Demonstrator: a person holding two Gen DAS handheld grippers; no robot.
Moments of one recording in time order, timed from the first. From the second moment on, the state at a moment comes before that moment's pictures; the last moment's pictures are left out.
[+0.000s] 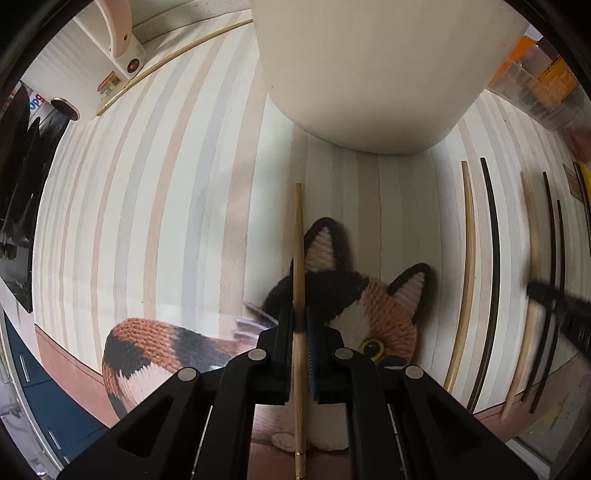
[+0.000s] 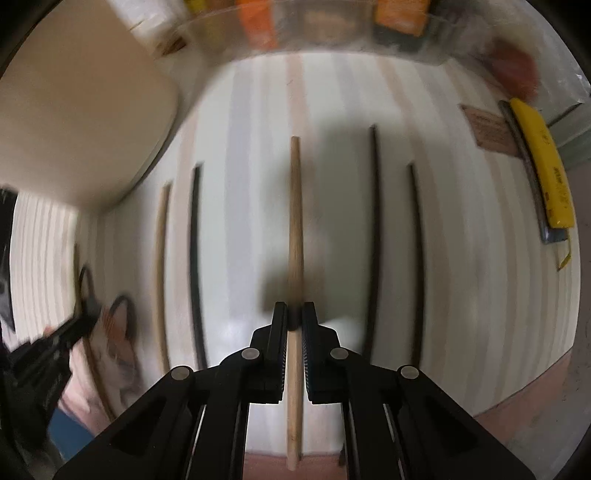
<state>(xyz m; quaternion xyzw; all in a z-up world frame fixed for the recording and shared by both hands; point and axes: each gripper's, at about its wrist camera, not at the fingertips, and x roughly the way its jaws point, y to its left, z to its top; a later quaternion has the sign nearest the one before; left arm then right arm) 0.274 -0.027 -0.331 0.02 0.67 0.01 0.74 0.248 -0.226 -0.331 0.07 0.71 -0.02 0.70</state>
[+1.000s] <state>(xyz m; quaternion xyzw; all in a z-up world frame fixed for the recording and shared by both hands) 0.298 -0.026 -0.332 0.01 0.68 0.00 0.73 0.308 -0.203 -0.351 0.04 0.77 -0.02 0.63</state>
